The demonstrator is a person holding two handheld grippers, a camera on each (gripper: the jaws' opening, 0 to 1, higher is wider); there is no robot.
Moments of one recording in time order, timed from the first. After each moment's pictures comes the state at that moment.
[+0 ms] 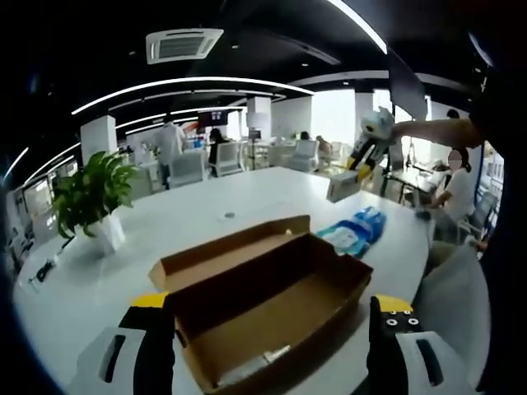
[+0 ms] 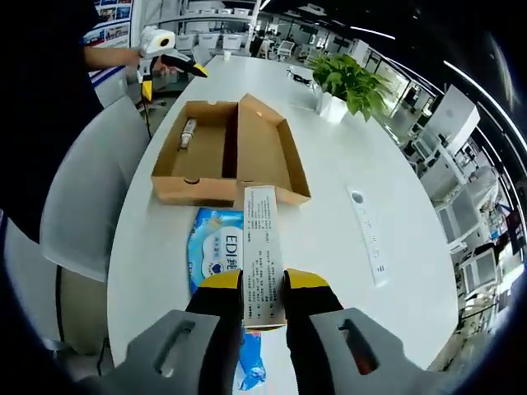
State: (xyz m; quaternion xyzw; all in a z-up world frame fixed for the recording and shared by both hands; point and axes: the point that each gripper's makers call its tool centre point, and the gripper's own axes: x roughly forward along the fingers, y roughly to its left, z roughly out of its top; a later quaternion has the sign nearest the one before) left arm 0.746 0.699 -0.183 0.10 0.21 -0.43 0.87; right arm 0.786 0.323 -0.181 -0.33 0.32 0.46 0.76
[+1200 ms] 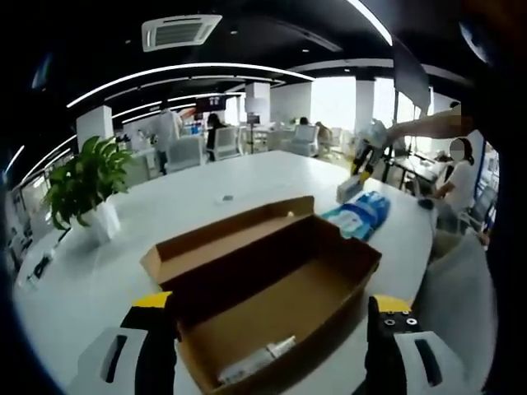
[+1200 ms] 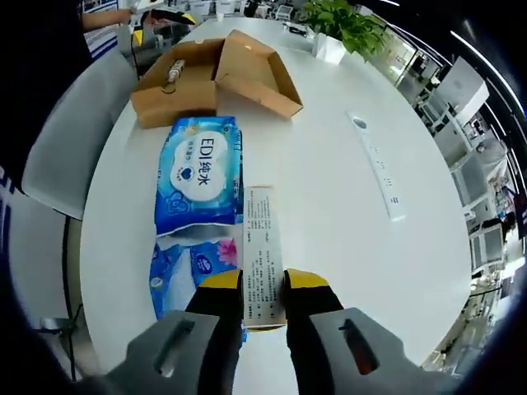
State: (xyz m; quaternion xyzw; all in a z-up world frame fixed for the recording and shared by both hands) left arm 0.760 0.705 -0.211 0.12 0.25 -0.42 0.86; right arm 0.795 0.232 -0.273 -0.35 0.41 0.44 0.71
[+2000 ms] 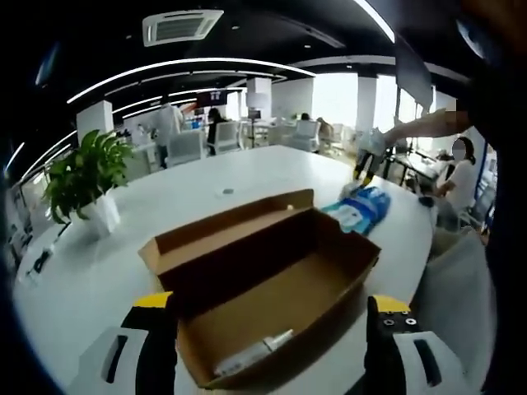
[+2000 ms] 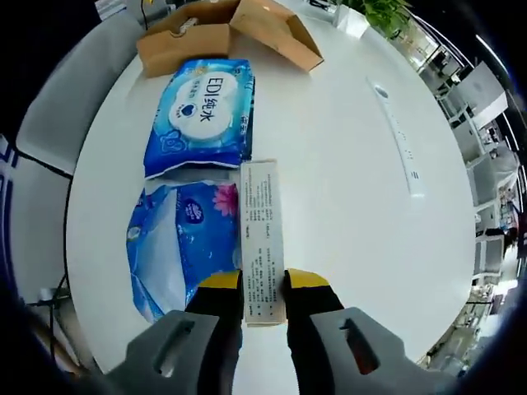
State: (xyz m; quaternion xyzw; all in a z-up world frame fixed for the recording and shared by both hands) left arm 0.742 0.696 -0.207 0.12 0.26 -0.42 0.86; right arm 0.786 0.197 -0.316 -0.40 0.45 0.44 0.66
